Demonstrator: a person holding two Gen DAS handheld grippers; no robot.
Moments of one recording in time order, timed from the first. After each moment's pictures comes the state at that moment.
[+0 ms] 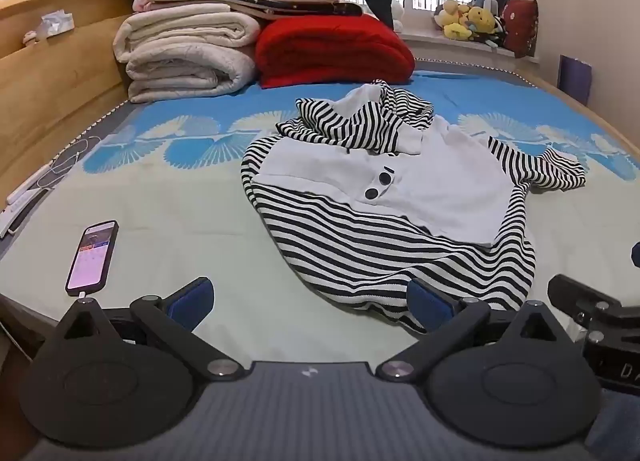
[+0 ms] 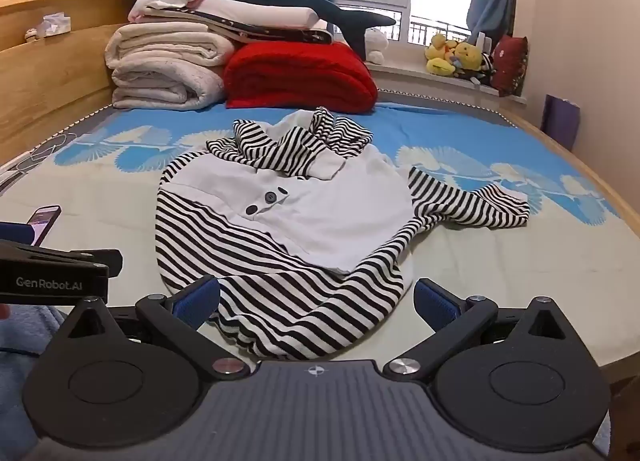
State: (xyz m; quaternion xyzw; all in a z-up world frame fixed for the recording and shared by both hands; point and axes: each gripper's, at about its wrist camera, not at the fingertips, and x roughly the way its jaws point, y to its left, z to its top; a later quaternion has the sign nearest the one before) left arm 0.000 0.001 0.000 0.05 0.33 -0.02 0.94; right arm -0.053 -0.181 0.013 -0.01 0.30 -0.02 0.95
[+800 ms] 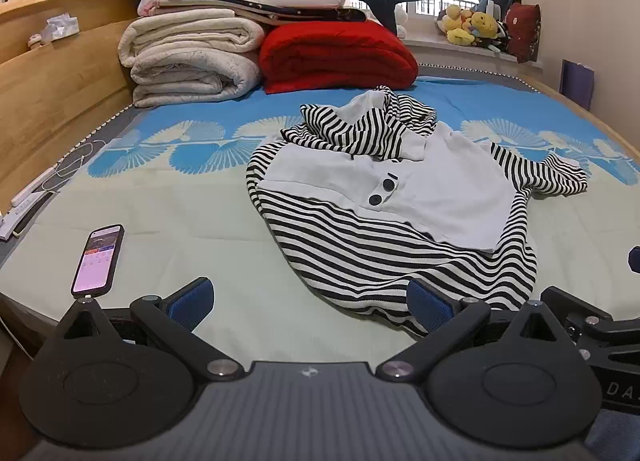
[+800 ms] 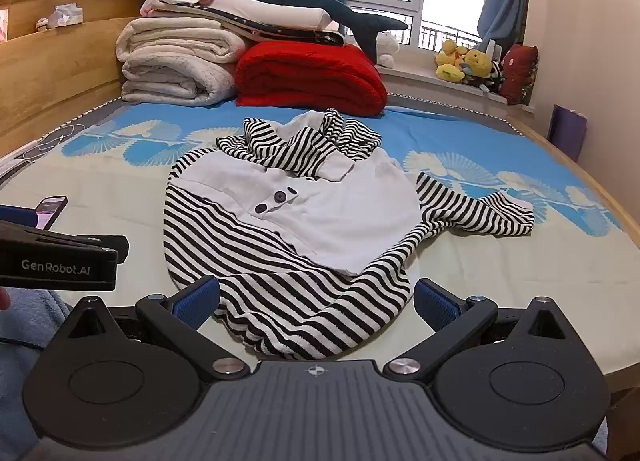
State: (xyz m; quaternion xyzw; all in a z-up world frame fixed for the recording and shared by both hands) left arm -0.004 0.004 0.007 0.05 0.33 -0.01 0.94; right arm -0.055 -0.173 0.016 -0.03 0.29 -0.01 0.95
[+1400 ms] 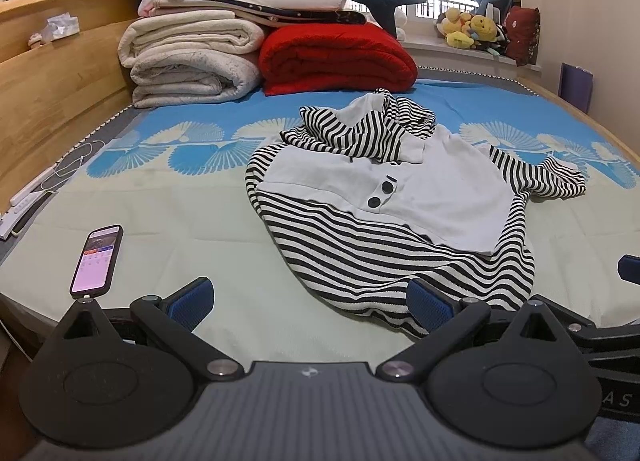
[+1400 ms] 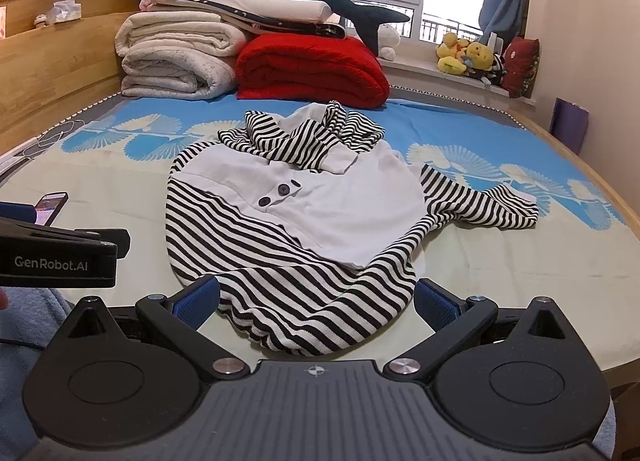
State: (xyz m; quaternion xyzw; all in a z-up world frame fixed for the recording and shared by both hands) left arm -0.005 0.006 0.009 0.05 0.33 -0.02 0.94; right arm -0.051 -0.168 0.011 -0.03 0.30 -0.01 0.95
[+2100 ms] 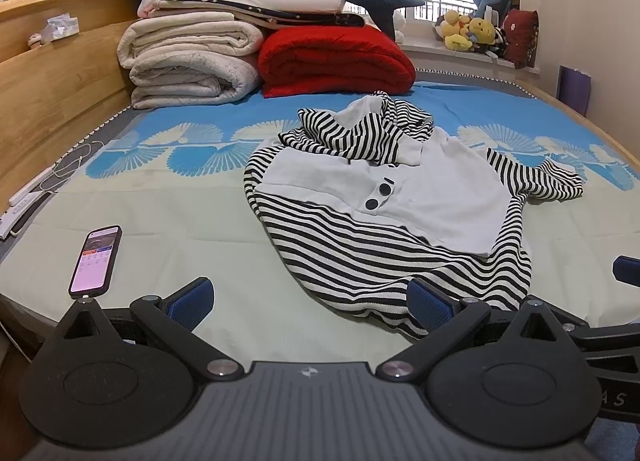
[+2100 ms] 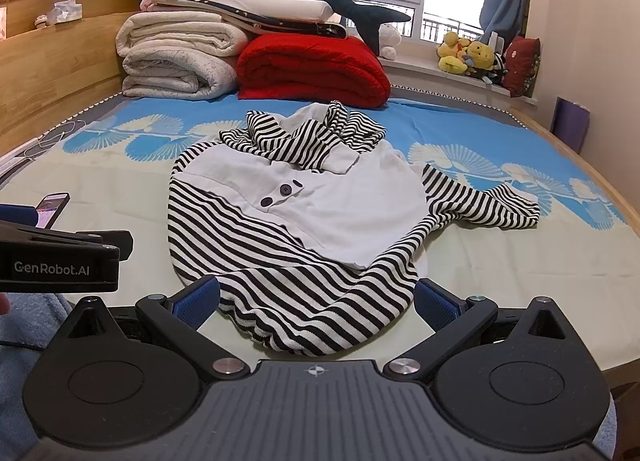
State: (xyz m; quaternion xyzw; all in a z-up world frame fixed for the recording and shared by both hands) left arm -0.007 0.005 0.010 0.04 0.32 -0.02 0.94; right arm -0.050 -0.166 0.012 -0.03 0.31 -0.01 0.95
